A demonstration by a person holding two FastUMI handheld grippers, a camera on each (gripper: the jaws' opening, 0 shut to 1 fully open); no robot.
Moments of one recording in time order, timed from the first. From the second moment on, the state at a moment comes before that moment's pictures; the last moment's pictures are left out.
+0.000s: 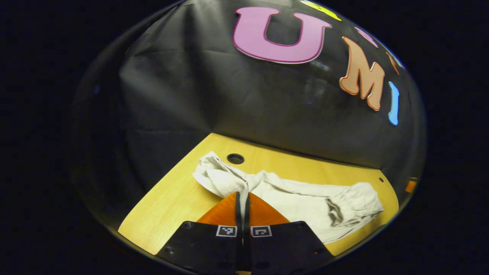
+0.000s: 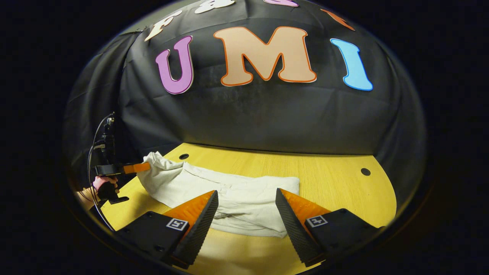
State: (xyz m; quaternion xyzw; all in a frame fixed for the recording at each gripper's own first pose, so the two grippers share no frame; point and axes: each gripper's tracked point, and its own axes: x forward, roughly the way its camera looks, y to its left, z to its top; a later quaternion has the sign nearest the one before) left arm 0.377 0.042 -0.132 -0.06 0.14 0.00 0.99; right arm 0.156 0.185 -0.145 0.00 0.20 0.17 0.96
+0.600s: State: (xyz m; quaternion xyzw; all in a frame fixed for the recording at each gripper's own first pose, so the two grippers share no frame) left arm 0.384 -0.183 -0.075 -0.03 0.12 -0.14 0.98; right arm 0.151 0.131 -0.126 -0.01 0.19 0.15 0.97
